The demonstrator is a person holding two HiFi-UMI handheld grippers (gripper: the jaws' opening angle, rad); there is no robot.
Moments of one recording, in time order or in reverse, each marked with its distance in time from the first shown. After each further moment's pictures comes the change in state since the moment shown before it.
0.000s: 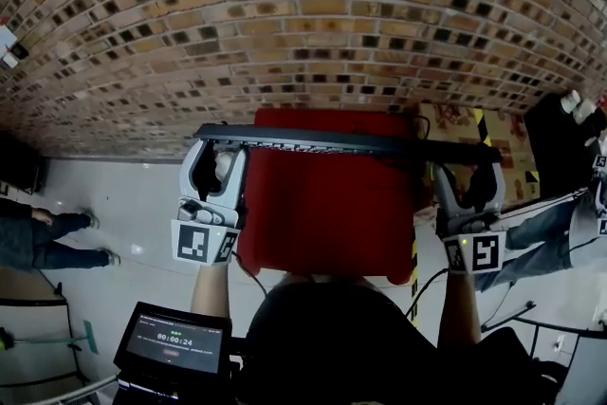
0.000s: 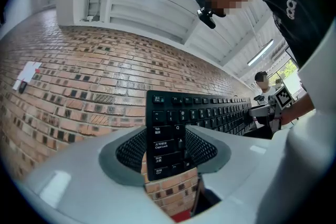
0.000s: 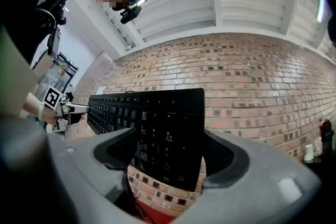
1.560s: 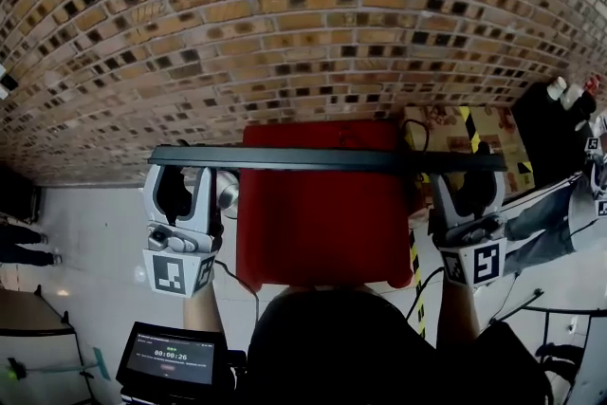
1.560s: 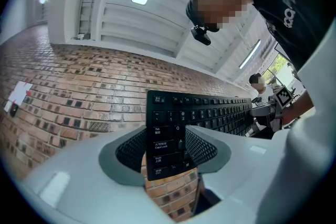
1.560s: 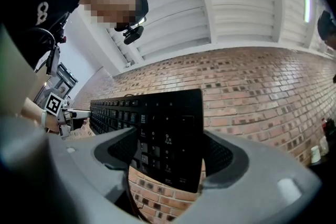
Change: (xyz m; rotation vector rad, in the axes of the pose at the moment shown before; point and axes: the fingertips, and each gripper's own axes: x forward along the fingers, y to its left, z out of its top) left arm 0.007 -0.004 0.087 0.091 -0.169 -0.051; right arm -0.010 -0.001 0.056 0.028 -0.185 -0.010
